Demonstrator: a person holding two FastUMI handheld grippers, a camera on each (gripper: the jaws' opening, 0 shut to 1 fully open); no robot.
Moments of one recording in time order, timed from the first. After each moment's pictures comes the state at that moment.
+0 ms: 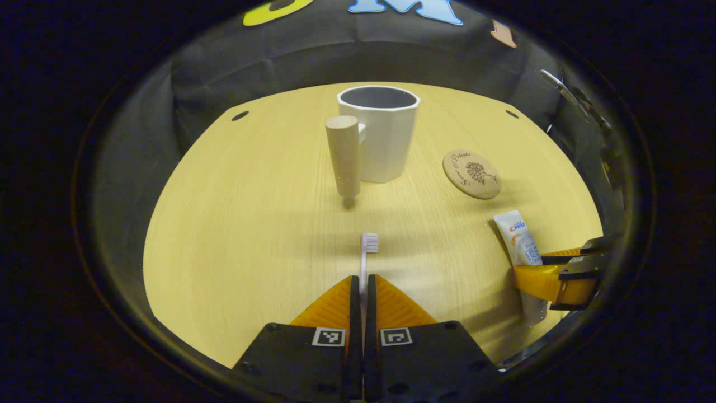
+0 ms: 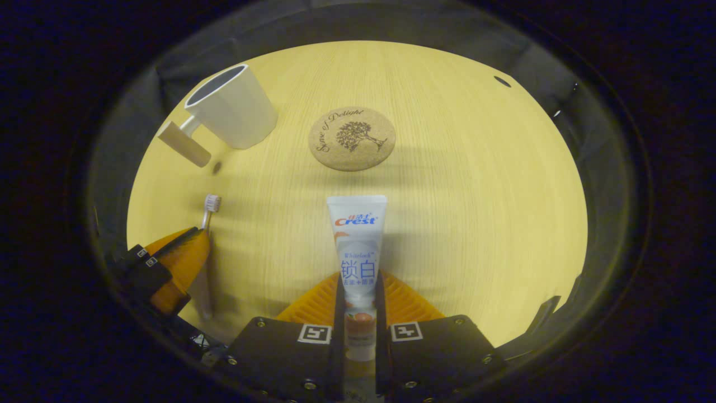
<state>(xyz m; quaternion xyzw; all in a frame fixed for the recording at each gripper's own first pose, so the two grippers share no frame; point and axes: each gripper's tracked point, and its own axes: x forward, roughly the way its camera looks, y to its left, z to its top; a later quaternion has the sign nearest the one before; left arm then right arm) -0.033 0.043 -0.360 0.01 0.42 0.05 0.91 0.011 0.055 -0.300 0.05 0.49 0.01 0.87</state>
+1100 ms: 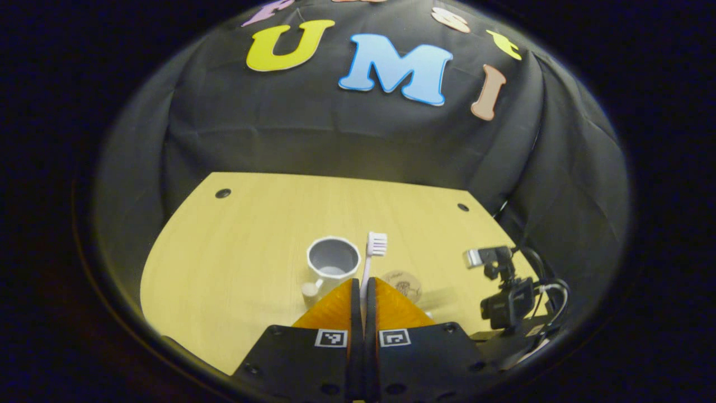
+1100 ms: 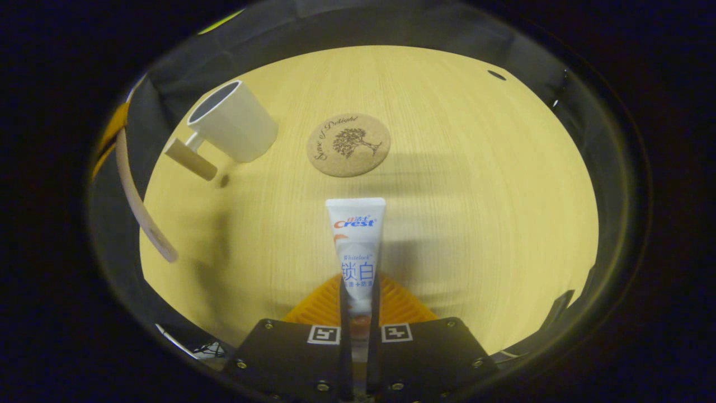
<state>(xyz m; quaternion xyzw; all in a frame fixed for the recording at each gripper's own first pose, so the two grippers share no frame) 0.031 -0.008 -0.138 -0.07 0.21 -0.04 0.97 0.007 0.059 -0.304 0.08 0.48 0.02 0.87</state>
